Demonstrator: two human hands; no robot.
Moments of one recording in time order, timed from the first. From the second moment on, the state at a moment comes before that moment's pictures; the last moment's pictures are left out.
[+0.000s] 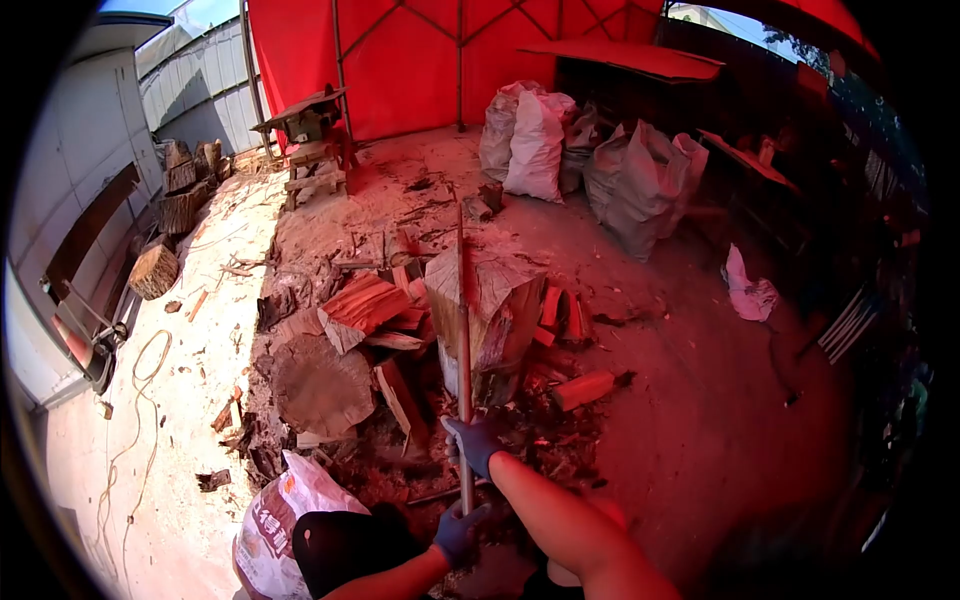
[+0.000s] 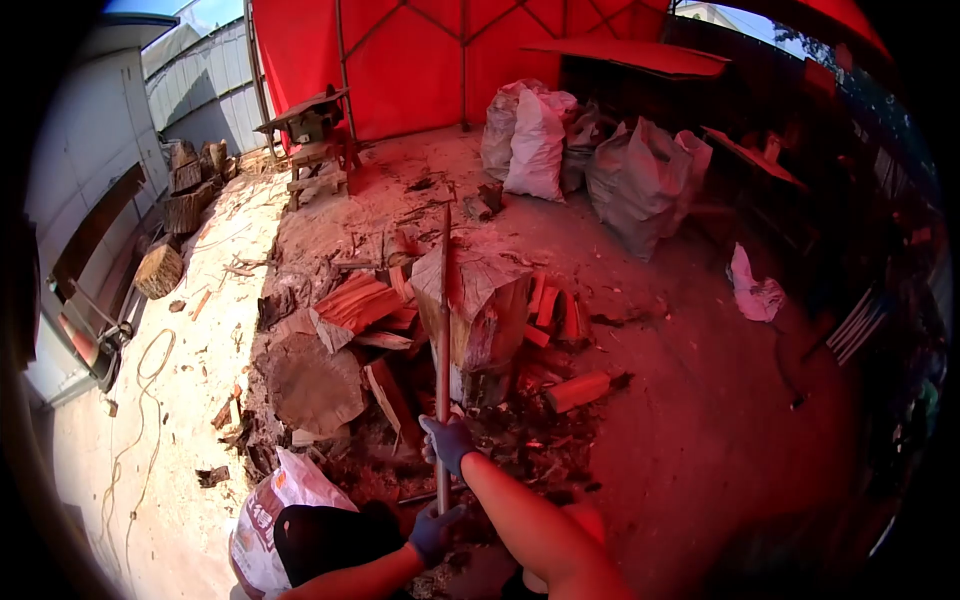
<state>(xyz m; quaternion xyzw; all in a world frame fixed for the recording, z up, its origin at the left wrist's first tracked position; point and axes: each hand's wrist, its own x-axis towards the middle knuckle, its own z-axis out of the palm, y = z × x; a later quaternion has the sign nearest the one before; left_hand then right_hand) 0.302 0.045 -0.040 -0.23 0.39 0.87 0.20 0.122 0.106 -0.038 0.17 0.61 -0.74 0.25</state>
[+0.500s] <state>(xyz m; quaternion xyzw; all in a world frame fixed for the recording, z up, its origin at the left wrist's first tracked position) 0.266 0.157 -0.055 -0.21 0.42 0.86 0.22 0.103 0.188 -0.010 0.16 0.68 -0.67 0.25</state>
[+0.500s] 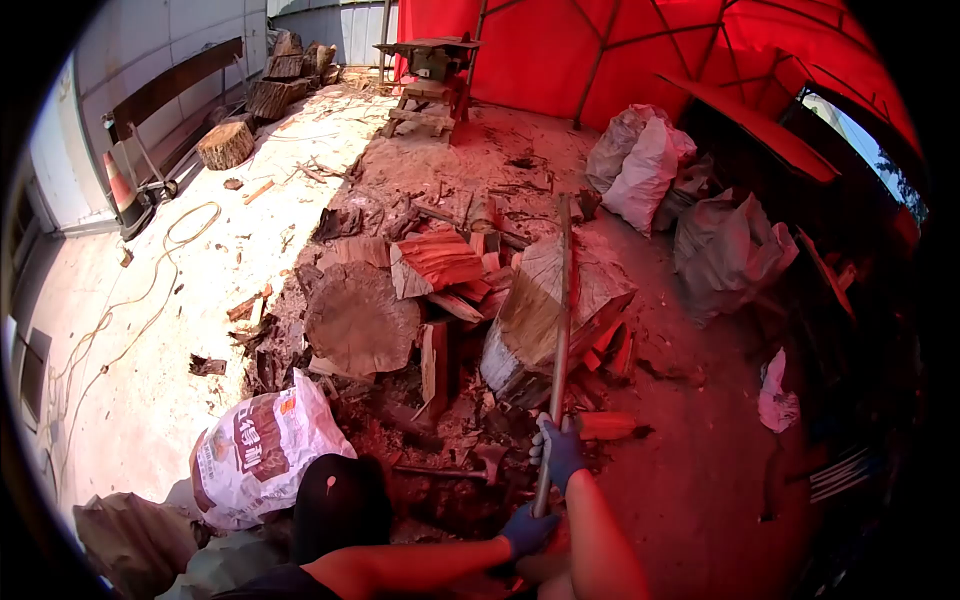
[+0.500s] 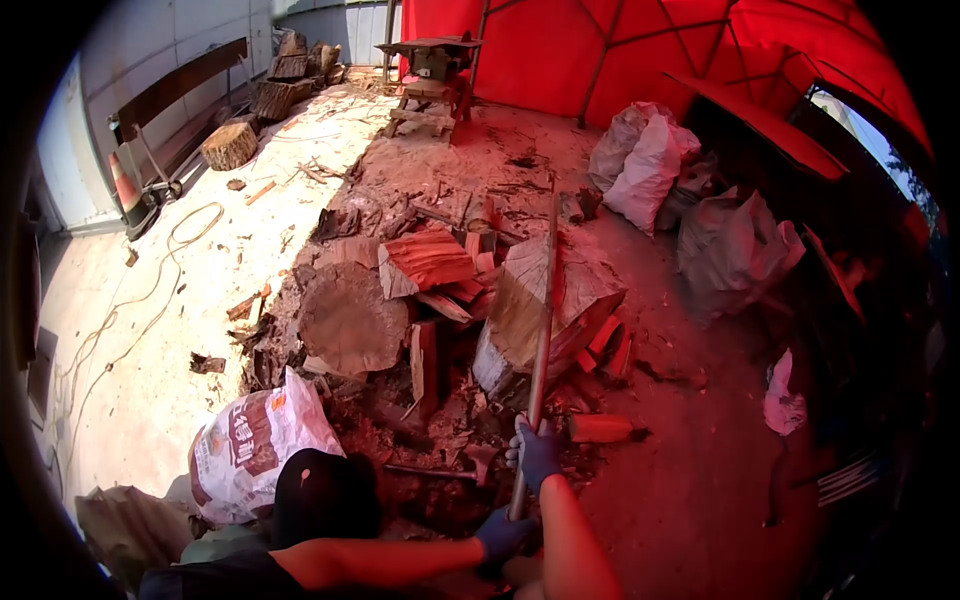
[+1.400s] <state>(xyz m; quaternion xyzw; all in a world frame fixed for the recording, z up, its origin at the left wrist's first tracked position) 0.175 -0.016 -0.299 -0.12 0.90 0.13 0.40 0.118 0.239 0.035 0.08 0.68 -0.72 0.13</state>
